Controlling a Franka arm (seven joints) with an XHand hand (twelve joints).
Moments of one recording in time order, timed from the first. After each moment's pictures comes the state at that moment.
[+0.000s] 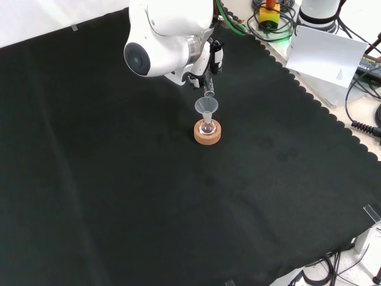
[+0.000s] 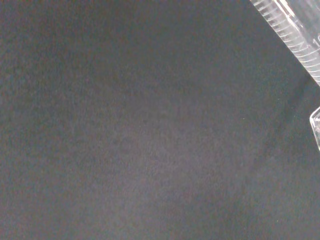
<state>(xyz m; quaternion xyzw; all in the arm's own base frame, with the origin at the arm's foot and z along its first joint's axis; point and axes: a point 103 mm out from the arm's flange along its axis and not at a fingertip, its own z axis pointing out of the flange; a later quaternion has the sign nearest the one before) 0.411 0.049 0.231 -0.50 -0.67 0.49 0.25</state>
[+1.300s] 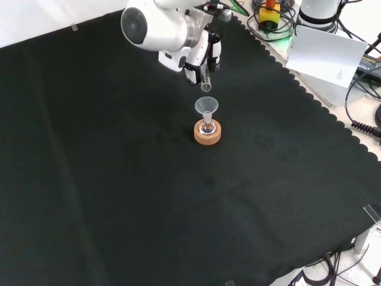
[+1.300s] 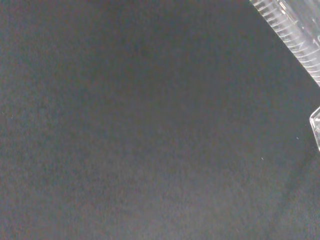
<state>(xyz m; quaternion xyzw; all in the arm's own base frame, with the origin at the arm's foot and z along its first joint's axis) 0.410 0.037 0.239 -0.51 -0.73 0.39 0.25</state>
